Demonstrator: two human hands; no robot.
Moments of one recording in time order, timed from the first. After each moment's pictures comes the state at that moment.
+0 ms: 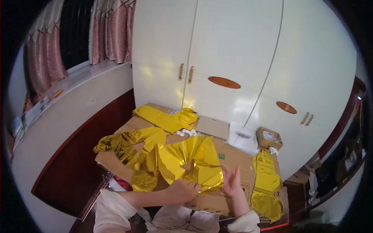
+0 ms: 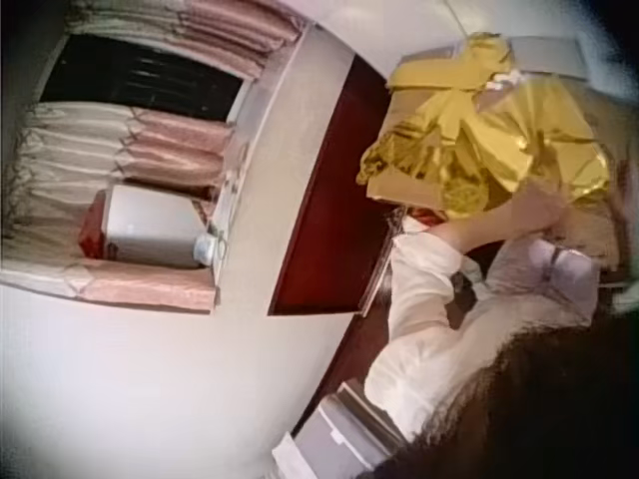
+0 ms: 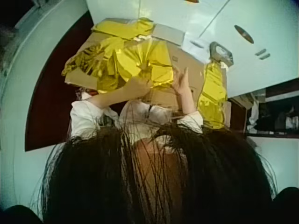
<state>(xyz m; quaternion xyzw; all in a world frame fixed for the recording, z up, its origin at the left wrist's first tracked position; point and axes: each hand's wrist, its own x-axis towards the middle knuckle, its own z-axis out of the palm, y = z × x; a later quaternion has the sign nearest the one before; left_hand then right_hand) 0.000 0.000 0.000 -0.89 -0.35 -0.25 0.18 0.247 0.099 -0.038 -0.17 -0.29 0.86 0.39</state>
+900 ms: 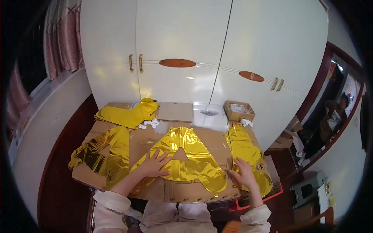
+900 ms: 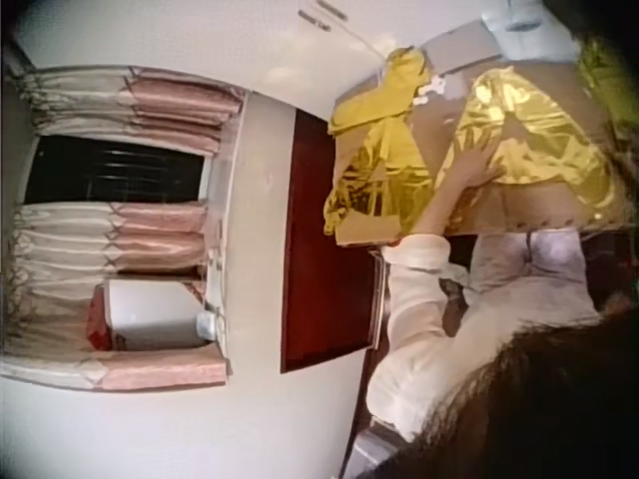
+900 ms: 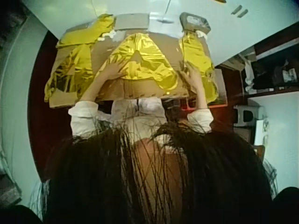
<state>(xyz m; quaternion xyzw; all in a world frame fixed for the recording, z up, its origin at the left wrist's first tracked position) -0.019 0.118 -0.080 -0.89 -0.45 0.03 -0.07 0.431 0.044 -0.054 -0.59 -0.77 0.01 0.23</state>
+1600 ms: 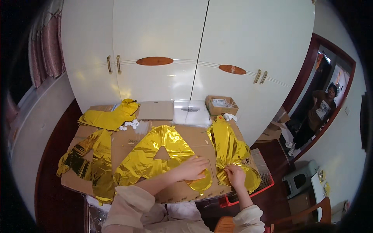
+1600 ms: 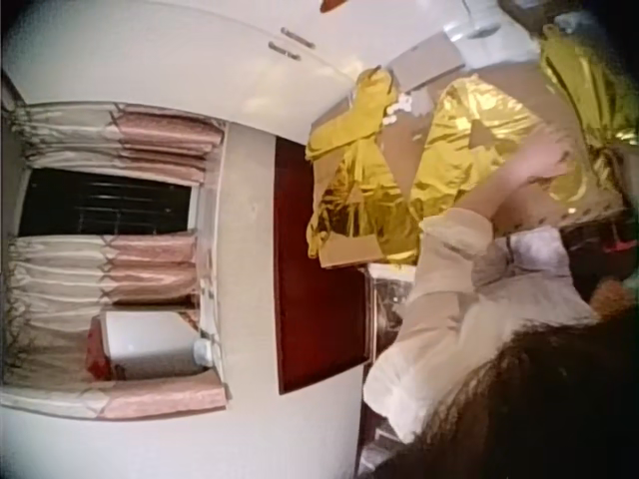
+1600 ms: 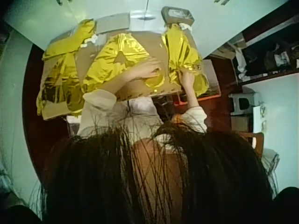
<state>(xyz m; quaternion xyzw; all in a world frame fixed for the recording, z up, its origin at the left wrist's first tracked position) 0.201 0.121 -0.071 -0.97 -0.16 -0.16 -0.08 0.465 0.020 -0.102 -0.67 -0.67 -0.05 0.32</state>
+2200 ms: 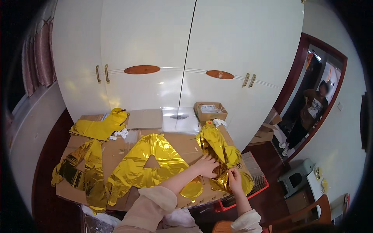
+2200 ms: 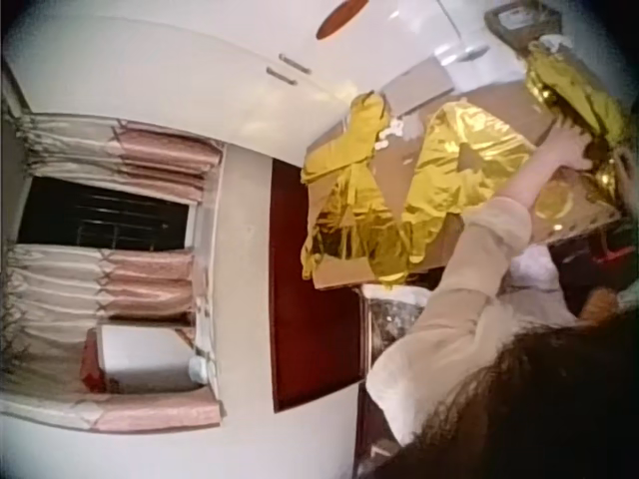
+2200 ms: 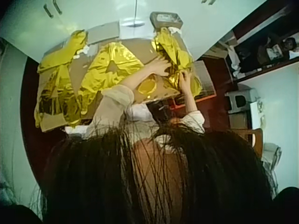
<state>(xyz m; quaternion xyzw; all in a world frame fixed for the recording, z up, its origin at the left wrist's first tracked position) 0.322 0.152 -0.064 -0.97 -0.19 -0.02 -0.13 0.500 0.016 -0.120 -0.57 -0.51 0.25 0.59</state>
